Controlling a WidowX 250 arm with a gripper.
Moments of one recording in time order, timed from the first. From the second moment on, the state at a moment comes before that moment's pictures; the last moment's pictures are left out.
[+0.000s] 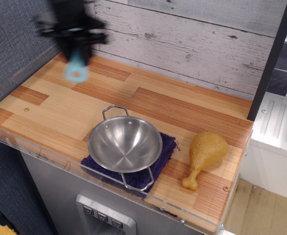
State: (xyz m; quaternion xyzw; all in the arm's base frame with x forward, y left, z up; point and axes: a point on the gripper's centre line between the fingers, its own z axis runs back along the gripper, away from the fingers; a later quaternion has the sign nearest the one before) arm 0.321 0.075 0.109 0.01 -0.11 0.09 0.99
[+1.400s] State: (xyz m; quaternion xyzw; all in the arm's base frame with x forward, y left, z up) arm 0.364 -0.053 0.014 -0.05 -0.05 0.04 1.00
